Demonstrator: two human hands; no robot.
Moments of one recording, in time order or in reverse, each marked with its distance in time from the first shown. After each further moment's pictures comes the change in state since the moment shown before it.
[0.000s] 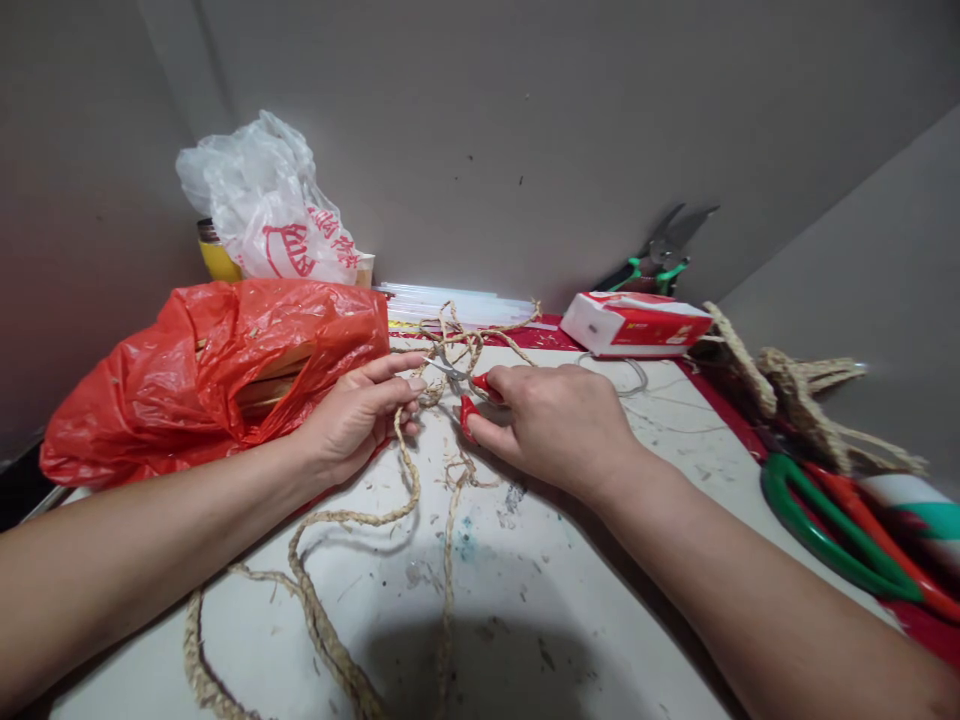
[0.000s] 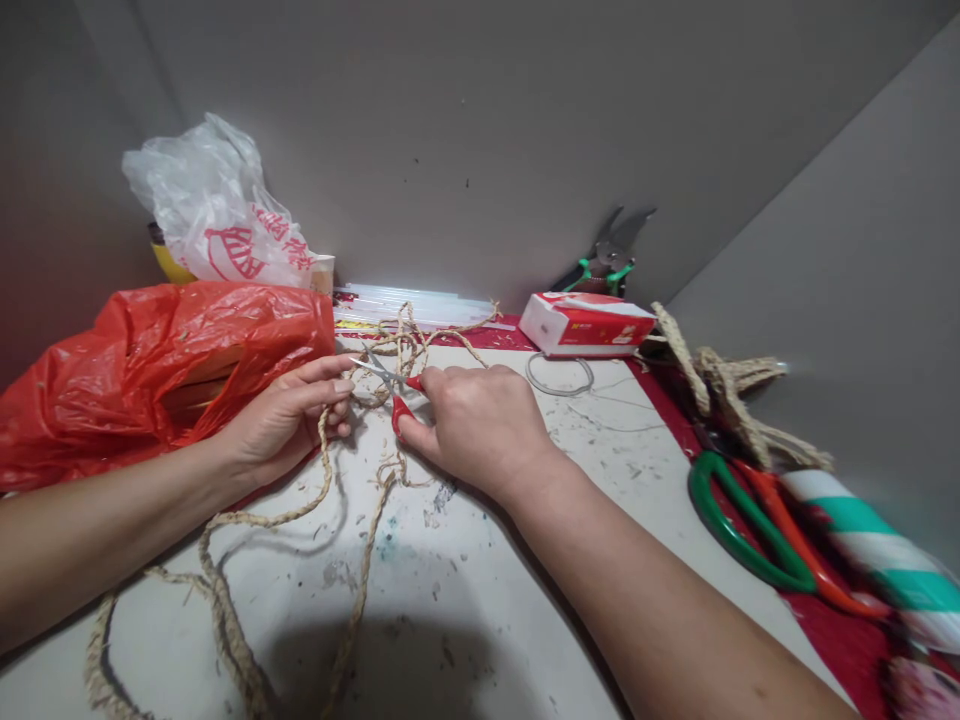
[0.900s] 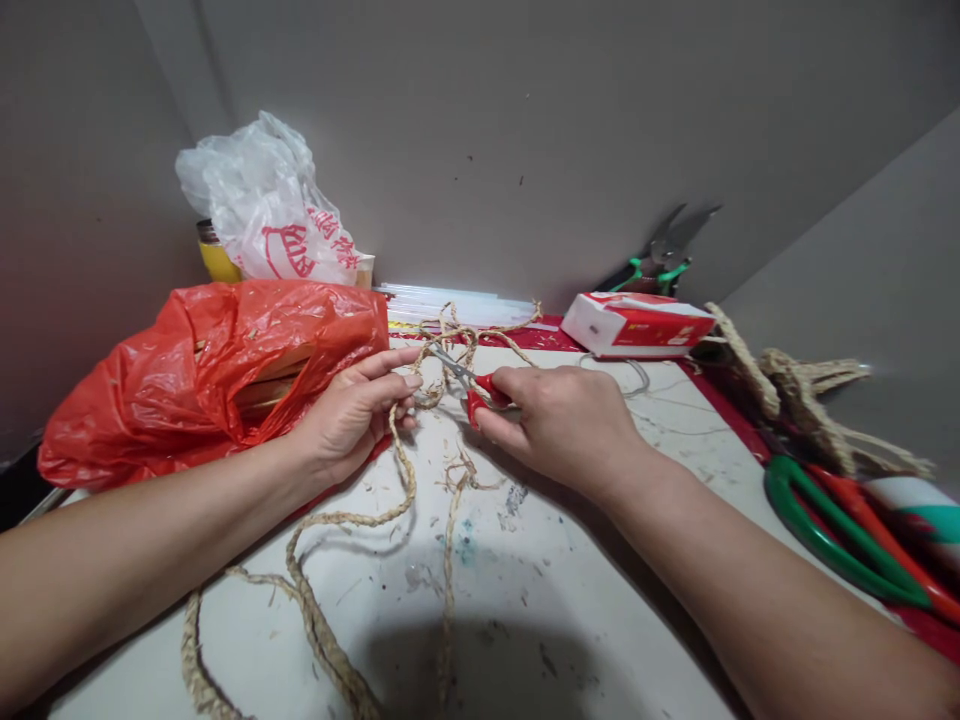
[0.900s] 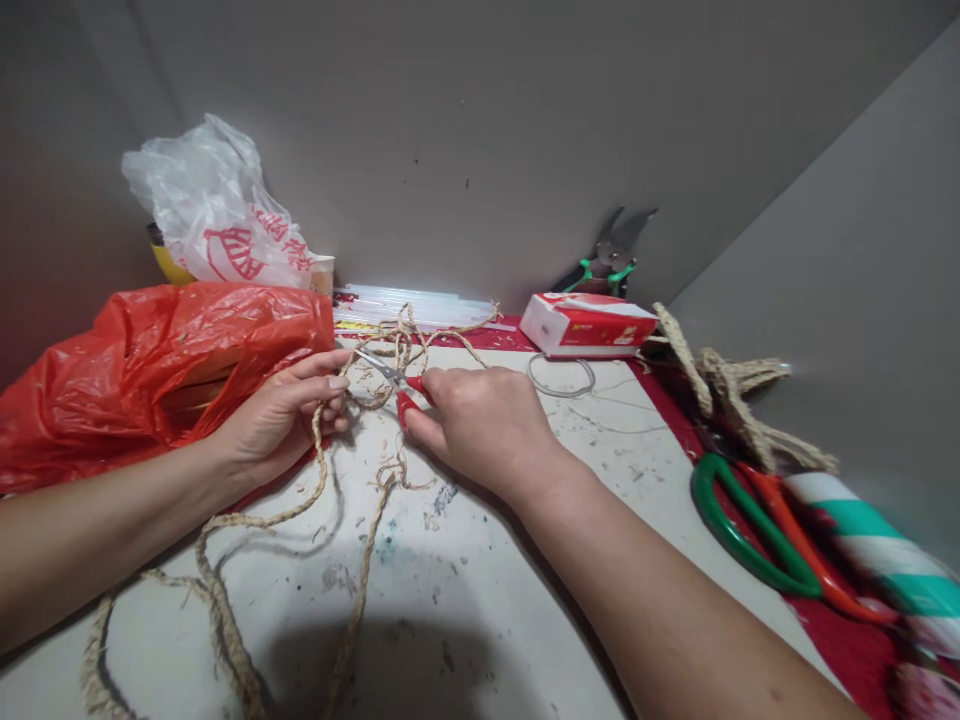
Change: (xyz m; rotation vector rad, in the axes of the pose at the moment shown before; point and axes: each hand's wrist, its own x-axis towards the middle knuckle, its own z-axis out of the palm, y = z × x) left_hand 0.001 0.002 0.000 0.003 0.022 0.028; right_hand 0.000 0.007 0.001 0.024 -0.028 -0.004
